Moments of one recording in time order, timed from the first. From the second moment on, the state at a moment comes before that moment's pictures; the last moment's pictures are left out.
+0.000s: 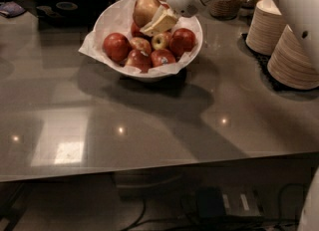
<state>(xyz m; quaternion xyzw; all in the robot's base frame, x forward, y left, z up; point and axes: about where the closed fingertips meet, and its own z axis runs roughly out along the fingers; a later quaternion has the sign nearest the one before) 0.670 0.015 0.991 -0.70 0.51 0.12 0.49</state>
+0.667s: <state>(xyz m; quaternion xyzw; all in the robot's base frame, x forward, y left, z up) 0.641 -0.019 1.037 -0.67 0.48 0.15 0.55</state>
